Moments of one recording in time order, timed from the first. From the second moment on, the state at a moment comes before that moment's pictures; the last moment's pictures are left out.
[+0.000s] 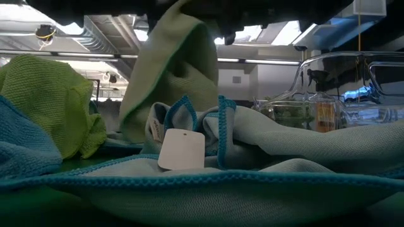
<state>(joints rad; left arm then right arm) -0.15 1.38 0.62 0.85 -0.18 -0.70 0.11 1.62 0.93 0.59 0.08 -0.03</state>
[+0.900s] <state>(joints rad) -0.15 1.38 0.63 0.84 -0.14 -0.55 0.11 1.43 0.93 0.24 0.01 -0.03</state>
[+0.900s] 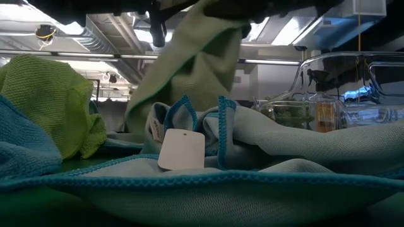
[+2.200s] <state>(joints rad) -0.15 1.38 0.62 0.63 -0.14 -0.54 0.11 0.60 1.23 -0.81 -0.25 0.68</state>
